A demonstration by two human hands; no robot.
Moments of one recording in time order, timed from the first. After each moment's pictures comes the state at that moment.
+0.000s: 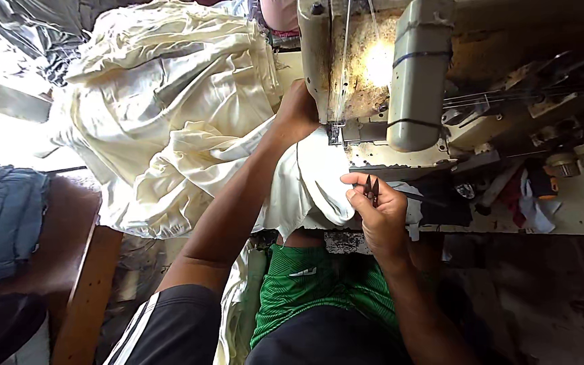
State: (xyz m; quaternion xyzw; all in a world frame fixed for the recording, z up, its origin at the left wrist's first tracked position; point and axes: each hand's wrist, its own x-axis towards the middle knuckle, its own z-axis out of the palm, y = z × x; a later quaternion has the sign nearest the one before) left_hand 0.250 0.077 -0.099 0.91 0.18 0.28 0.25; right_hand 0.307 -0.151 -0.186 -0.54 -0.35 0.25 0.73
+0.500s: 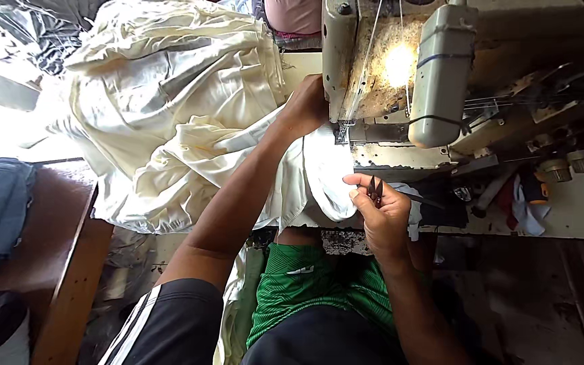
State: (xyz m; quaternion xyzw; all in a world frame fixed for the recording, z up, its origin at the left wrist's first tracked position) left_hand 0.254 0.091 -0.100 0.92 0.13 0.29 0.22; right_hand 0.300 -0.153 -0.180 -0.55 -0.36 0.23 0.72
